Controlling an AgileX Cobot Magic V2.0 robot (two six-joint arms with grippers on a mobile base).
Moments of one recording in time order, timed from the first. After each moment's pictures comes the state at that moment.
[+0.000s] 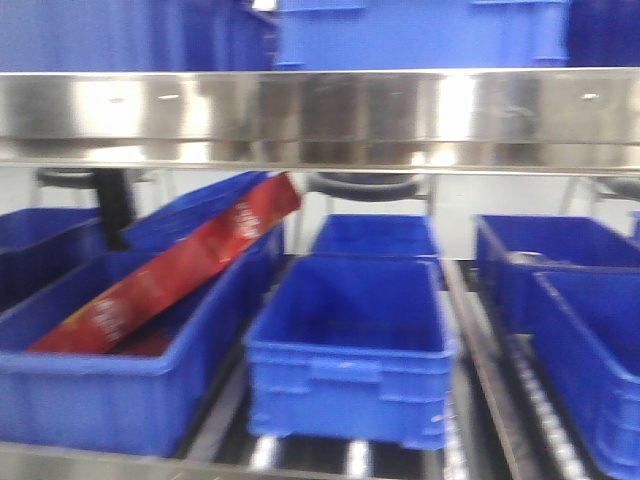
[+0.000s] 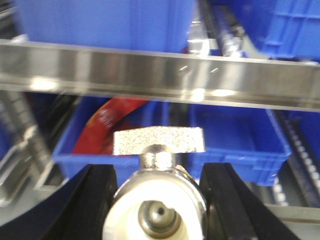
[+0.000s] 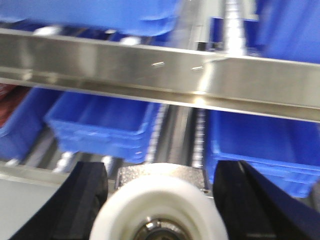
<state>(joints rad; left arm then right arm) 0.01 0.56 -0.84 -0.01 0.77 0.00 0.03 0.72 -0.84 0.16 0.73 -0.11</state>
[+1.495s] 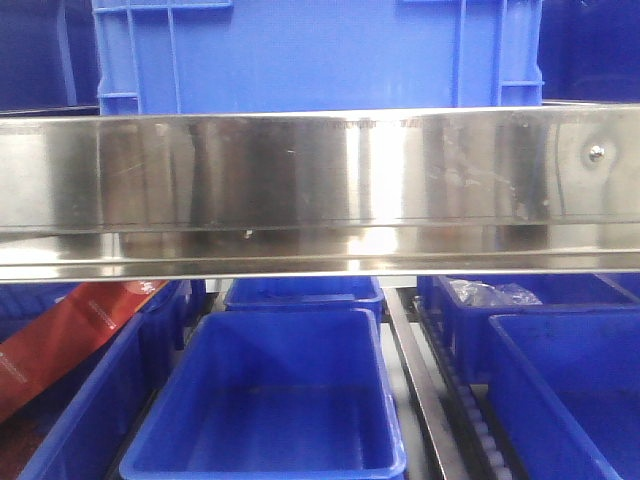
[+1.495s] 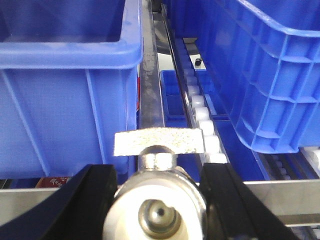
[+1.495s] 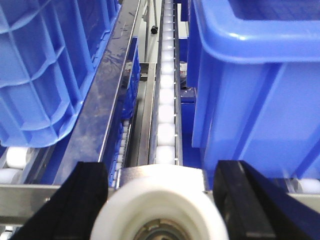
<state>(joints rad) 0.01 0.56 -0.84 -0.01 0.77 0.00 0.03 0.72 -0.84 0.16 0.72 -0.11</state>
